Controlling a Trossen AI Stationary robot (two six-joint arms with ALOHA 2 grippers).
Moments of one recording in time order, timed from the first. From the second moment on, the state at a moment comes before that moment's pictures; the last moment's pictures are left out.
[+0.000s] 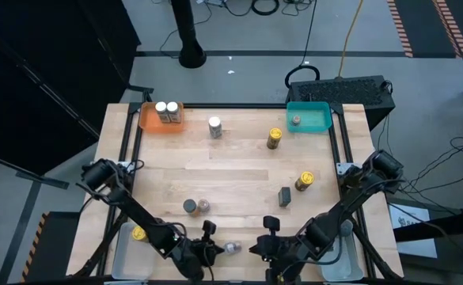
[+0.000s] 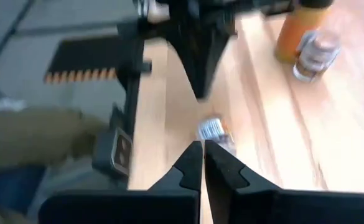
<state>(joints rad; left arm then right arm) -0.75 1.93 1.15 0.02 -0.52 -0.07 0.75 1.79 1.32 -0.31 0.47 0.66</state>
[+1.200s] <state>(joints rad) -0.73 1.94 1.14 0.05 -0.39 -0.10 0.66 2.25 1.54 -0.20 0.30 0.67</state>
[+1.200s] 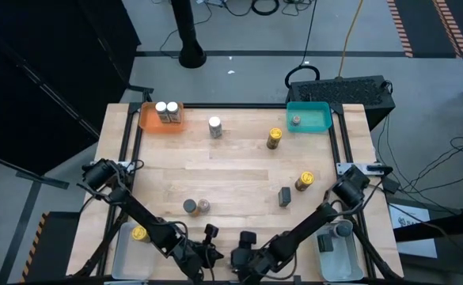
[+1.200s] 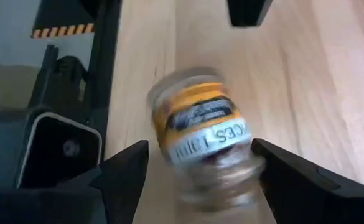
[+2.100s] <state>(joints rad) -0.73 1.85 1.14 -0.02 -0.61 -0.12 0.61 2.18 1.58 -0.52 0.29 0.69</state>
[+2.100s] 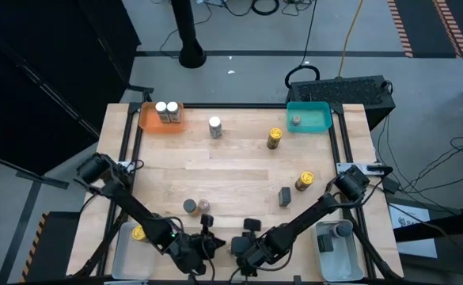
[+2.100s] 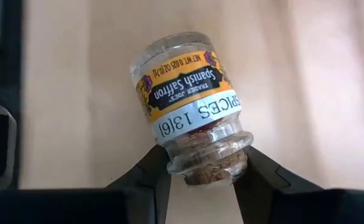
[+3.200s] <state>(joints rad) -0.18 1.74 1.14 0.04 -0.21 0.05 0.34 1.93 1.58 -1.26 0.45 0.36</state>
